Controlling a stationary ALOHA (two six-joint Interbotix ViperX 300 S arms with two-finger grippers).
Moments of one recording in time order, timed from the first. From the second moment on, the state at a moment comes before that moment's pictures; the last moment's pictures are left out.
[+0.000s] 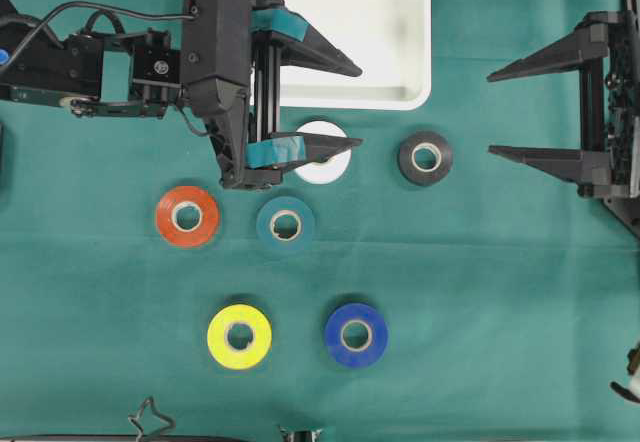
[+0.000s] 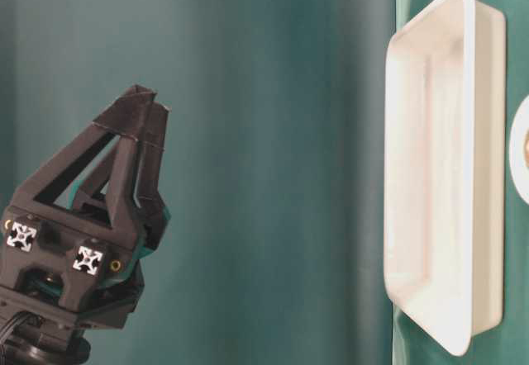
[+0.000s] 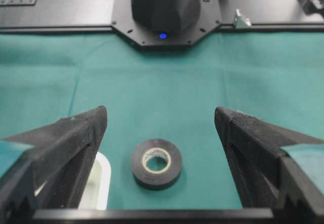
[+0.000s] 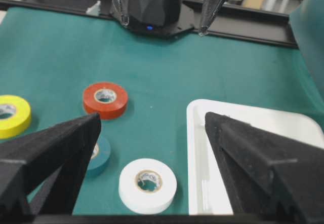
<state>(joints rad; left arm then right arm) 0.01 -0.14 0.48 0.00 -0.08 0.04 0.00 -0.90 1.12 -0.01 -0.11 0.02</state>
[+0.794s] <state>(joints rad) 0.01 0.10 0.06 0.00 0.82 -0.03 0.00 -0.90 1.12 -0.01 -0.08 0.02</state>
